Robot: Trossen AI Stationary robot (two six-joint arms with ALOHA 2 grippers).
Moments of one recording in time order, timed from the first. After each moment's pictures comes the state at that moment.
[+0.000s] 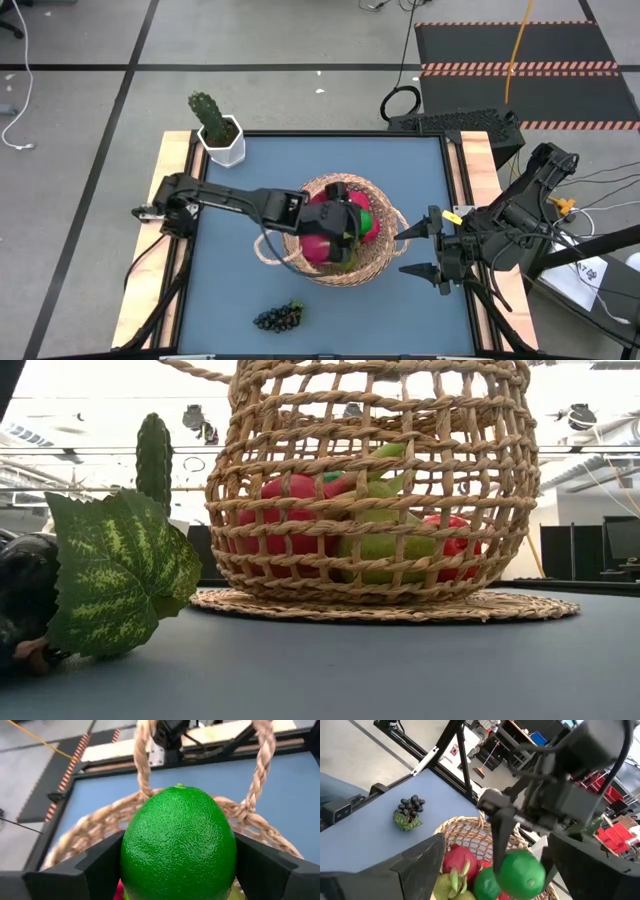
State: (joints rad) left arm -0.20 1.92 1.92 -0.64 -0.34 0.02; right arm 0.80 1.03 1.09 -0.41 0.71 -0.41
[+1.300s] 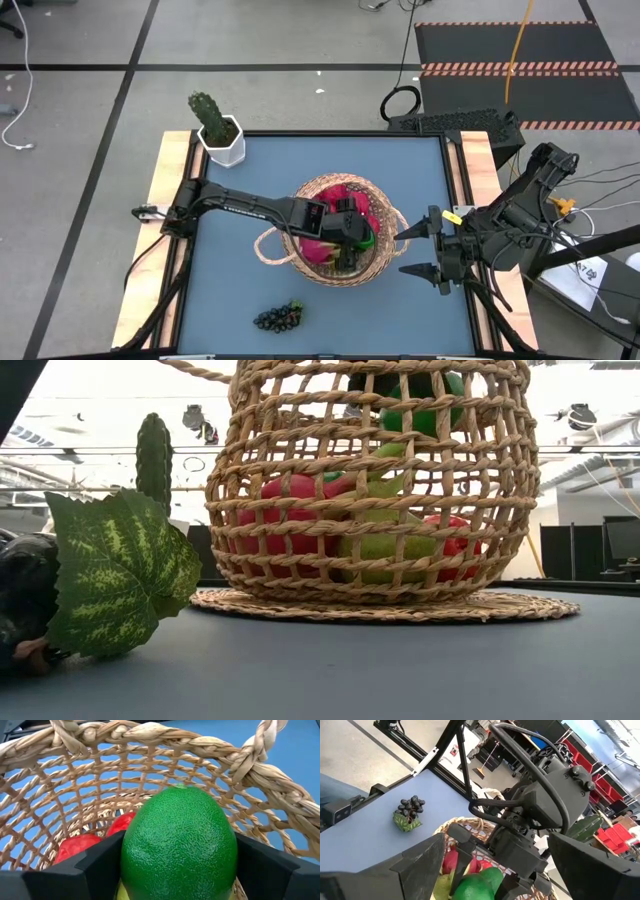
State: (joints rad) left arm -0.18 2.06 1.92 -0.66 -0.18 -0.01; right arm 0.80 1.03 1.09 -0.41 0.71 -0.41
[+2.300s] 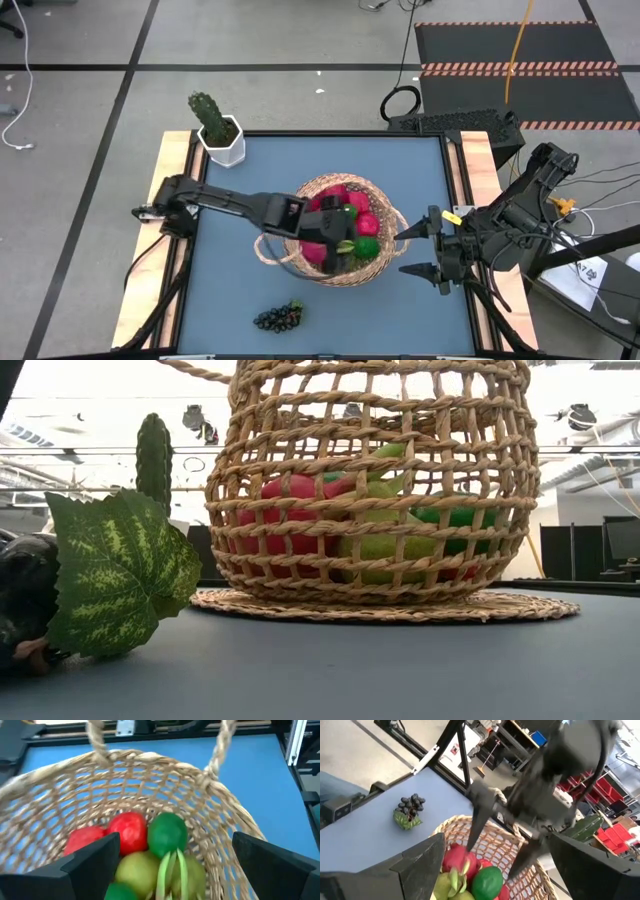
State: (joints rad) left arm -0.22 1.94 1.92 -0.75 -0.20 -0.12; right arm 0.80 1.03 1.09 -0.41 0.71 -0.41
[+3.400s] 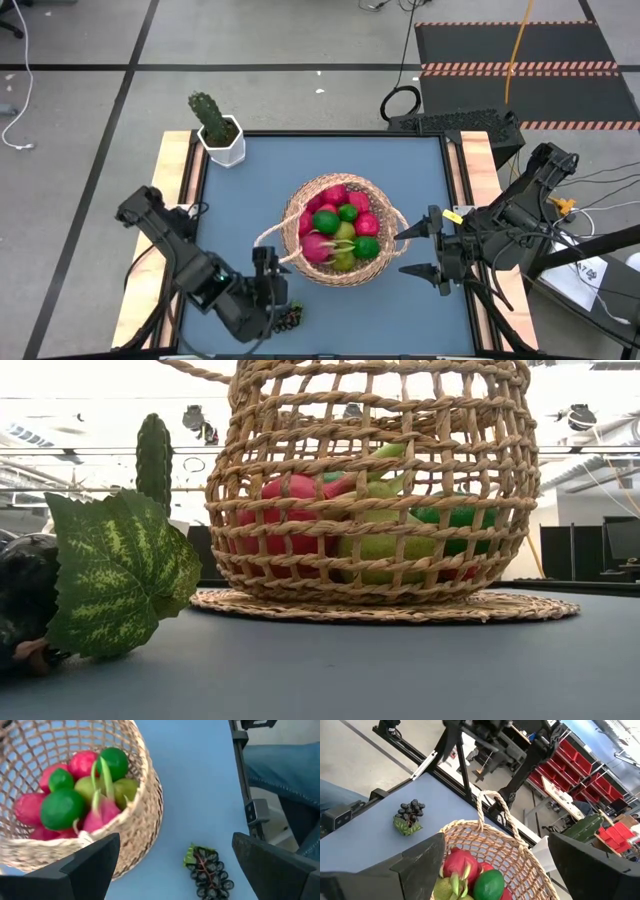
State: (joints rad) left arm -0.70 1.78 1.92 -1.18 -0.47 -0.52; right arm 0.80 1.03 1.09 -0.39 0.71 -0.39
